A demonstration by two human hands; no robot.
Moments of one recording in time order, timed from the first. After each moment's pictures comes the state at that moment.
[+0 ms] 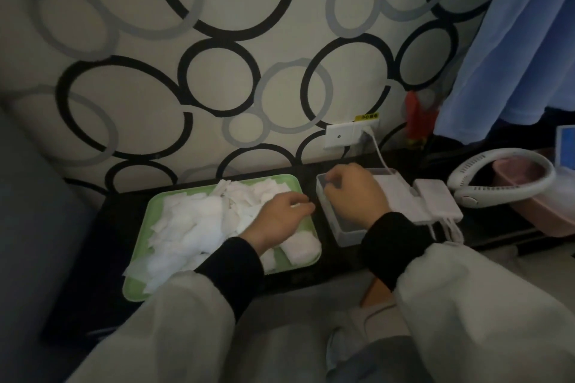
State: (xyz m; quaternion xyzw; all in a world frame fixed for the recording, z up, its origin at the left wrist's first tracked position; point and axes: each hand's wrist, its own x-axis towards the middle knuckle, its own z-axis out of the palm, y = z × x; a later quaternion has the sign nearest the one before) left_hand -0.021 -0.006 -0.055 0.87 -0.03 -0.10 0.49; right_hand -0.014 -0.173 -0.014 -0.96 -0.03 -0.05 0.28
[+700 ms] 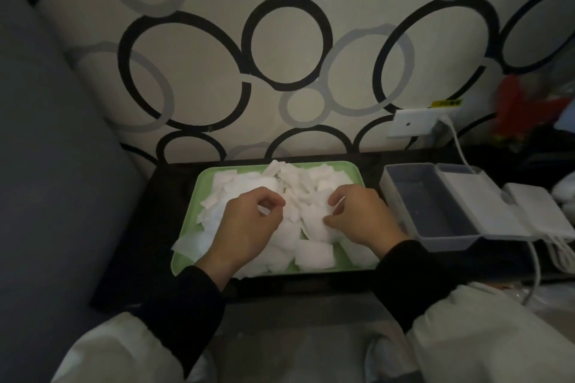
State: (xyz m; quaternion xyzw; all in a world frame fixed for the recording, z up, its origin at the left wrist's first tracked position) left_hand -0.064 0.126 -0.081 0.89 0.07 0.08 0.45; right_hand -0.009 -0.071 -0.070 -0.96 -0.06 0.10 0.26
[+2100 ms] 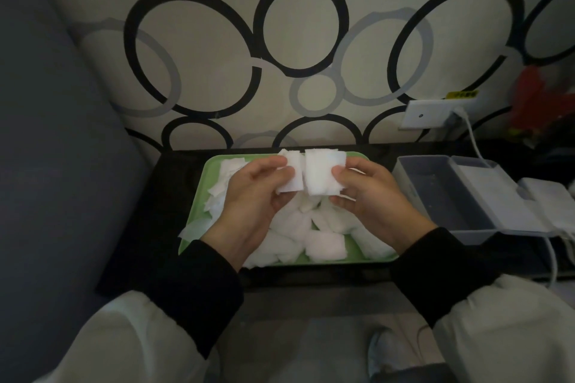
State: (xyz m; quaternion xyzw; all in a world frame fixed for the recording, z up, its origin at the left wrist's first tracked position) left_hand -0.057 0.119 -0.057 0.51 0.16 0.05 0.84; right_hand -0.012 -0.054 -0.063 -0.60 0.03 0.15 0.78
